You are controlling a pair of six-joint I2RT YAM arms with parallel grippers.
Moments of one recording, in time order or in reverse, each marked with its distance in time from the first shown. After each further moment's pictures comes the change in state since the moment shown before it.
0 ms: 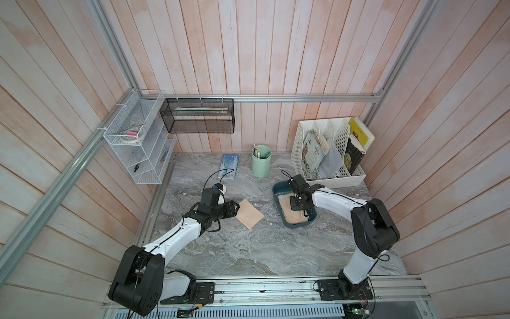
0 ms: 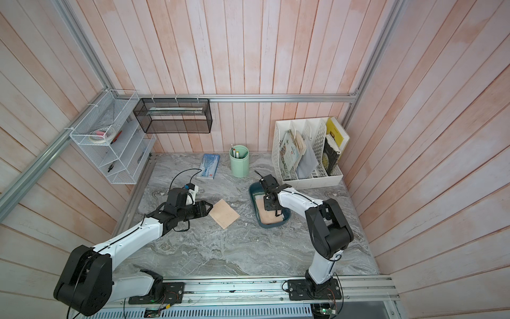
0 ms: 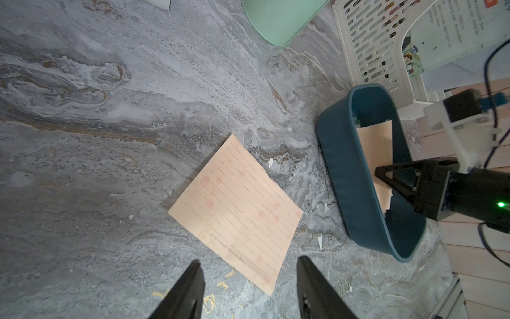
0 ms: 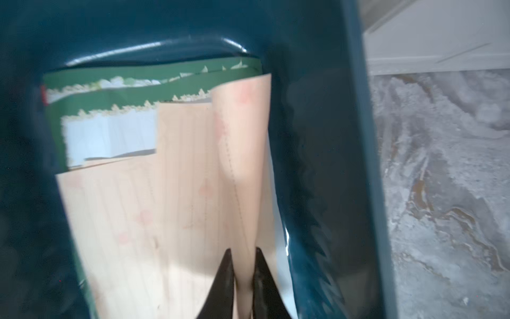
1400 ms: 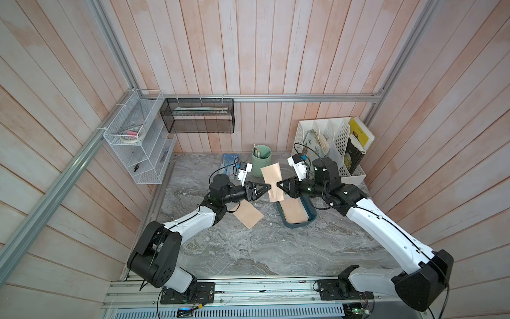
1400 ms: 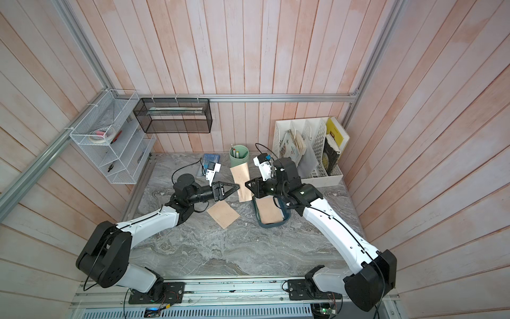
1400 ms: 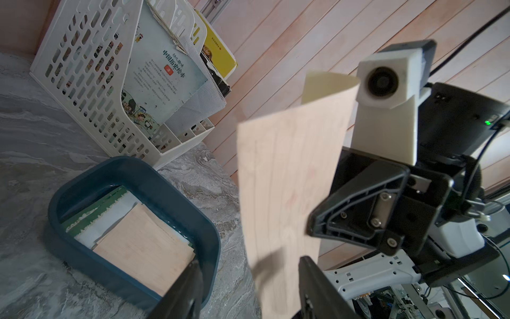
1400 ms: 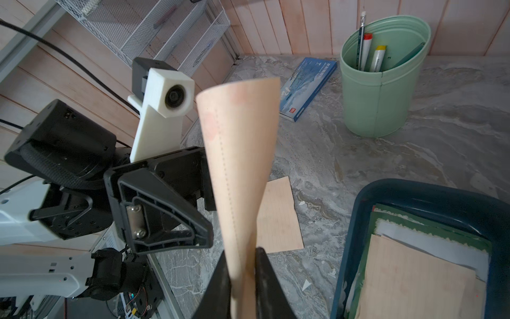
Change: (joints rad) left arm -0.120 0.230 0.165 0.802 0.539 -0.290; right arm 0.069 -0.441 0.091 0.150 -0.696 -0.030
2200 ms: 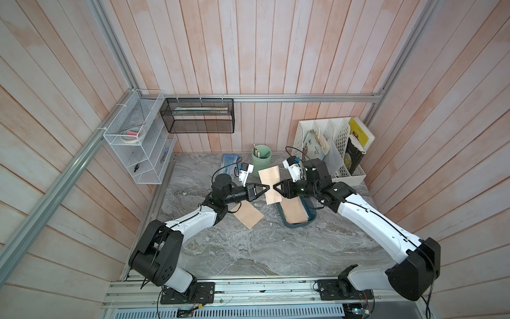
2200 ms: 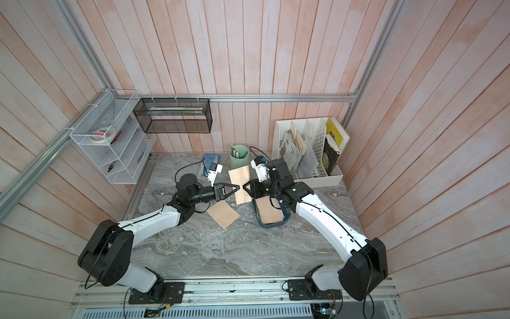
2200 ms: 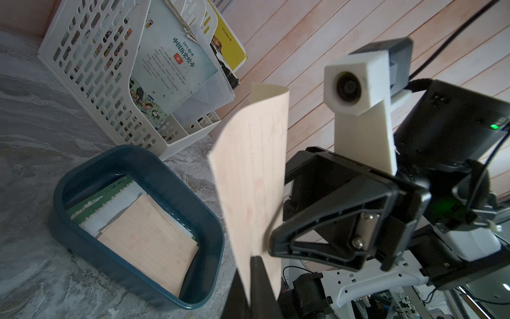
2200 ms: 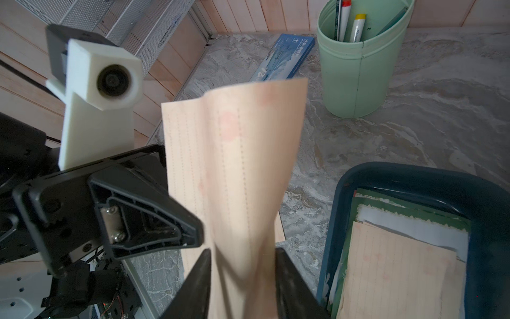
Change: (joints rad) left arm -0.011 -0.001 0.003 -0.072 -0.020 0.013; right arm 0.010 0.082 0.000 -0.012 0.108 -0.020
